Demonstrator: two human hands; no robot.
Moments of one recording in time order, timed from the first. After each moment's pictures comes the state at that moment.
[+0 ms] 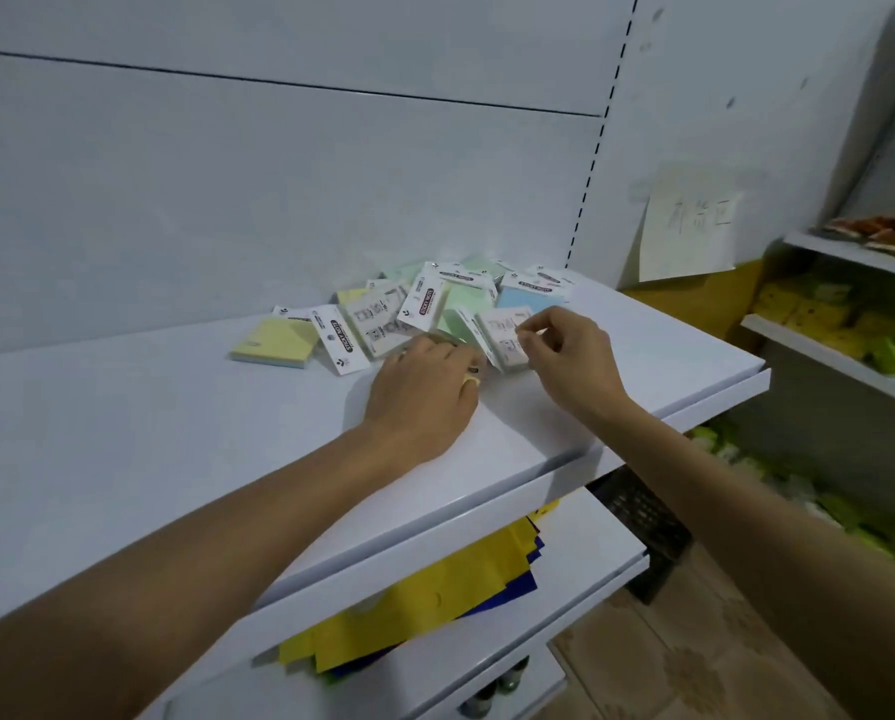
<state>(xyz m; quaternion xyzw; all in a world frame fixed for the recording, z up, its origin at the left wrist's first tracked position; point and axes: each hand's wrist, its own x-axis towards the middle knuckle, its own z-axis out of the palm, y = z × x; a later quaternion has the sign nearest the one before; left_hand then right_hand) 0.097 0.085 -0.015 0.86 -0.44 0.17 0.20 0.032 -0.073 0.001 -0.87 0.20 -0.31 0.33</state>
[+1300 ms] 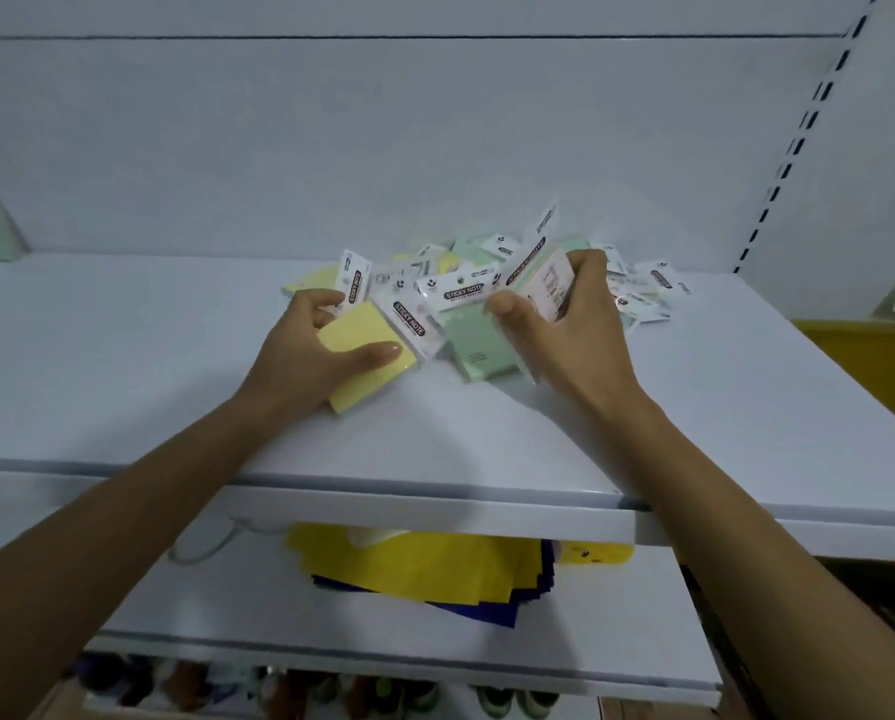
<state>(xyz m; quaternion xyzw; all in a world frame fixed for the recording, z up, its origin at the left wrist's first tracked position) 0.077 0.098 -0.009 0.87 0.02 0.15 0.47 0.065 -0.142 0.007 -0.80 -0.07 -0.21 0.56</state>
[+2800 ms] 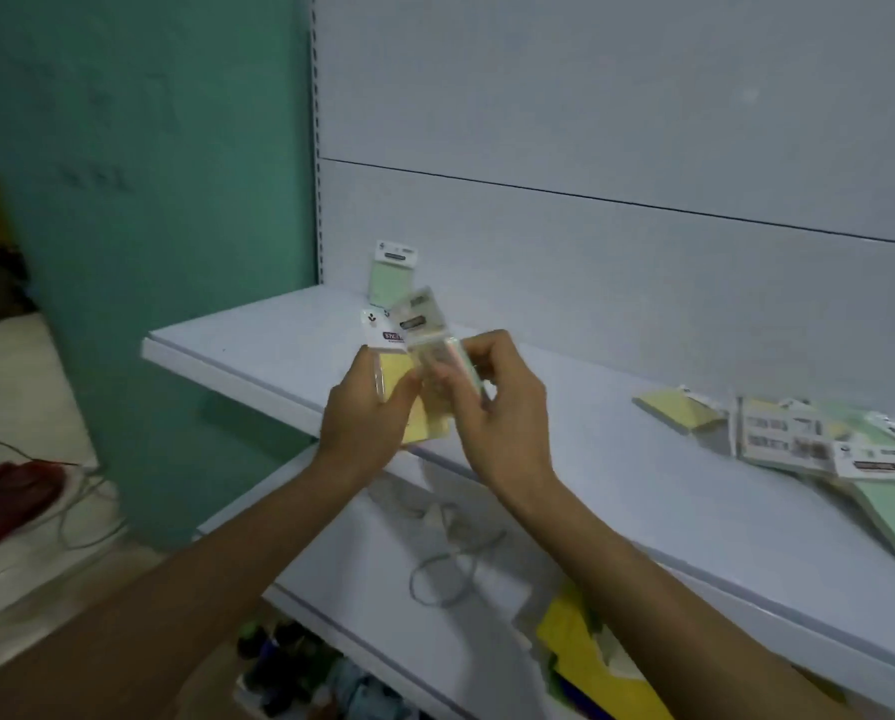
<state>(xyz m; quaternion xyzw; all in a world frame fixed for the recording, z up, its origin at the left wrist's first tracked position) -0.057 0.379 0.022 0.76 0.15 0.36 0.51 -0.020 0.253 0.040 -0.72 -0.36 -0.23 0.55</state>
